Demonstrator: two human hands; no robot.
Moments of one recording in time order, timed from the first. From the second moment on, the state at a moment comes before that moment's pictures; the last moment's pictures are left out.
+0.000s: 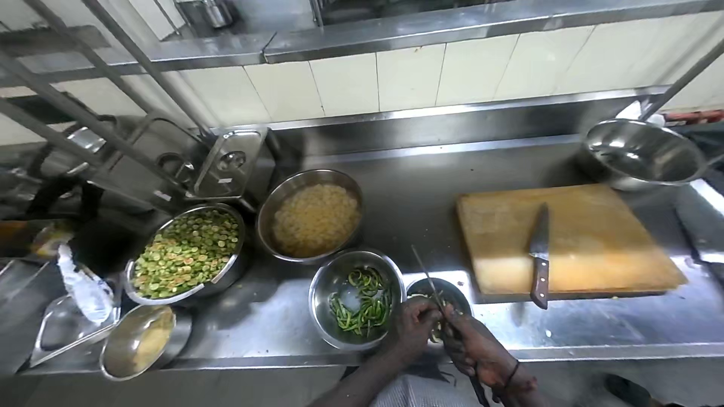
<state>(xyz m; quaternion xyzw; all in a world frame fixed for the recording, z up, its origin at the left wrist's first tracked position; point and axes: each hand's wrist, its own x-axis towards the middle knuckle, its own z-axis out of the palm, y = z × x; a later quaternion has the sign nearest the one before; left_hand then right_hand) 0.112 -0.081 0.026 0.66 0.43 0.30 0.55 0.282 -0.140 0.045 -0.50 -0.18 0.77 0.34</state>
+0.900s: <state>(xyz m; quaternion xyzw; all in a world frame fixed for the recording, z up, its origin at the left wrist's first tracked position) -0.002 0.012 -0.021 0.77 0.61 -0.10 0.18 0.284 -0.148 0.044 -0.55 -0.23 0.74 0.31</state>
